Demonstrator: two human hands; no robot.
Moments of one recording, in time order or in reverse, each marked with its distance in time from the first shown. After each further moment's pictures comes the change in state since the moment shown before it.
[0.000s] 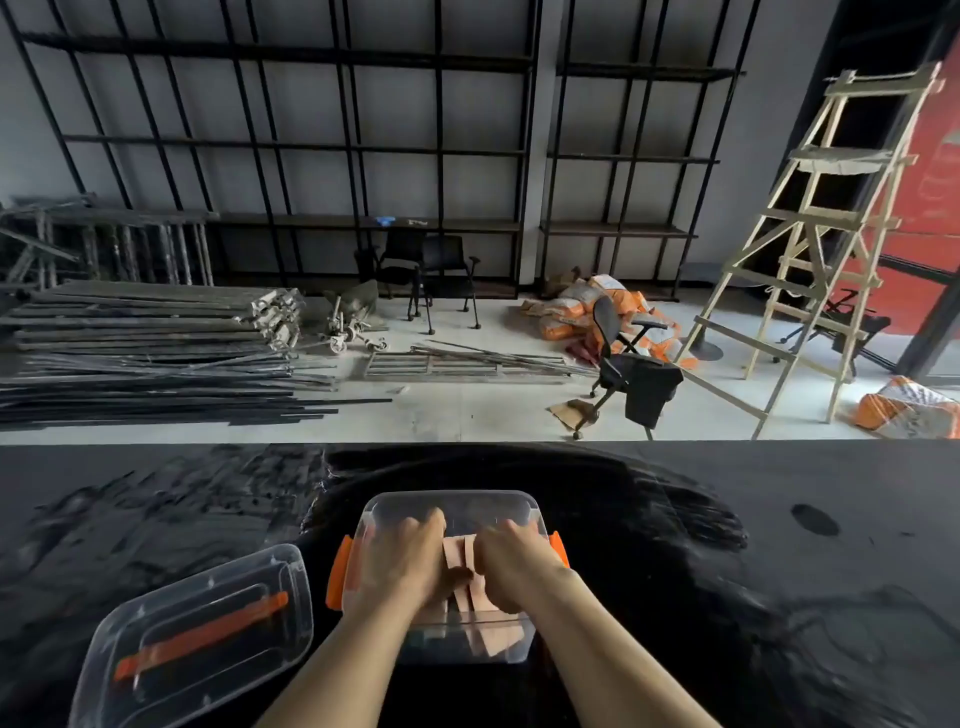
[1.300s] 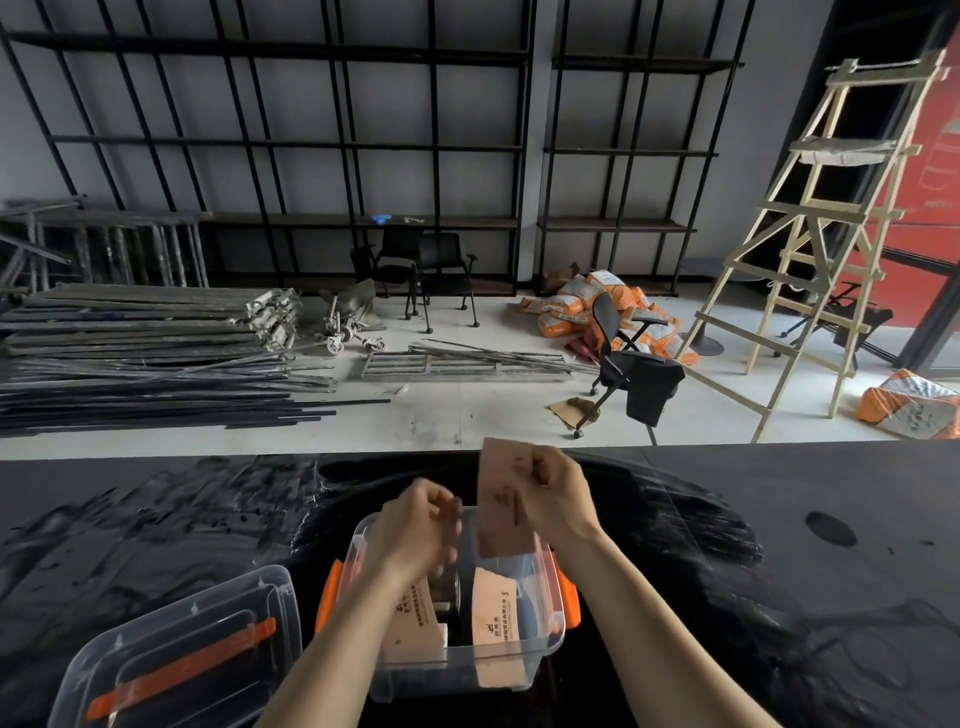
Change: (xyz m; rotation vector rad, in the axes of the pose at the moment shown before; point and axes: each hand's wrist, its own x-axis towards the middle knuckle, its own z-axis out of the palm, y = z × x) left_hand 0.020 0.012 -0.042 -0.815 -0.008 -0.084; right_hand 0.043 0.048 -0.026 1.169 0.585 0.177
